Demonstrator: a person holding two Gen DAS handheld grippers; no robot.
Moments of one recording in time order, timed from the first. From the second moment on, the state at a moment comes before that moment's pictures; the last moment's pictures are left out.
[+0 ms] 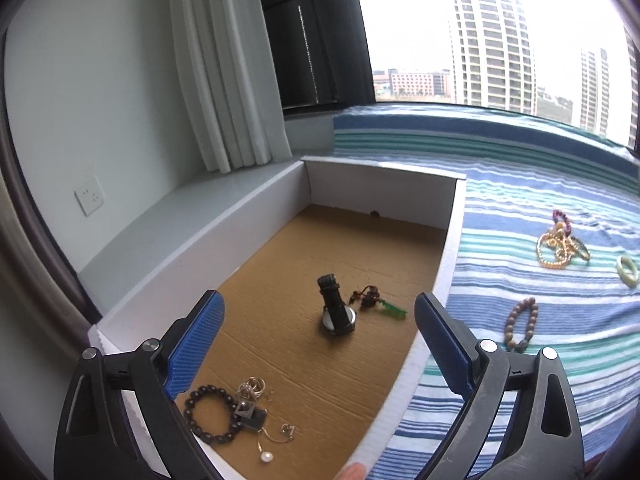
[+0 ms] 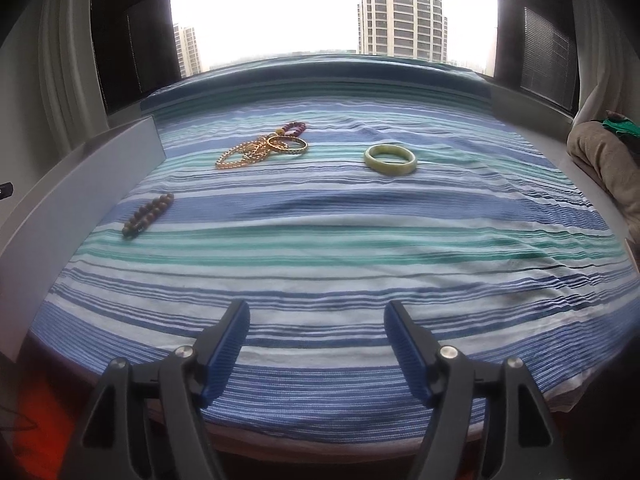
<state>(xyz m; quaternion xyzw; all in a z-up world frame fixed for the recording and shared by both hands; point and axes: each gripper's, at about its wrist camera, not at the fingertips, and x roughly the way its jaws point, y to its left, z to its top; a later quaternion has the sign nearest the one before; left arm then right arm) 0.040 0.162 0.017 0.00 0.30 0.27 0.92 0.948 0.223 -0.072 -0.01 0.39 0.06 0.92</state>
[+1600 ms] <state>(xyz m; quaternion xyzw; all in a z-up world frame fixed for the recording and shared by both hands) 0.073 0.040 -0.034 -0.04 0.43 0.00 0.90 0.946 0.213 -0.071 -0.01 0.38 0.06 0.92</state>
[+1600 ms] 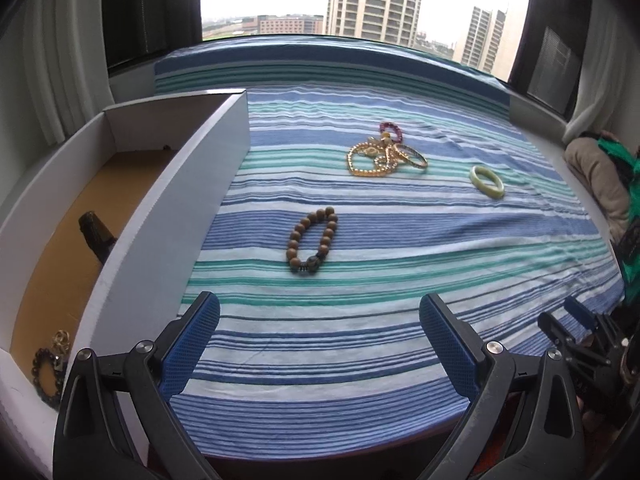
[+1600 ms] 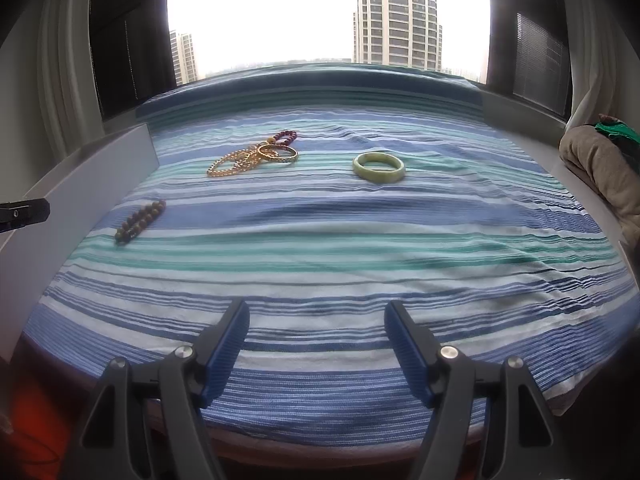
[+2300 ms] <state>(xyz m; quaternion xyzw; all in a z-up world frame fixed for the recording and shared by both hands) 0.171 0.035 -0.096 0.02 0.50 -0.04 0.87 0.935 0.201 -0.072 0.01 0.38 0.06 0.92</state>
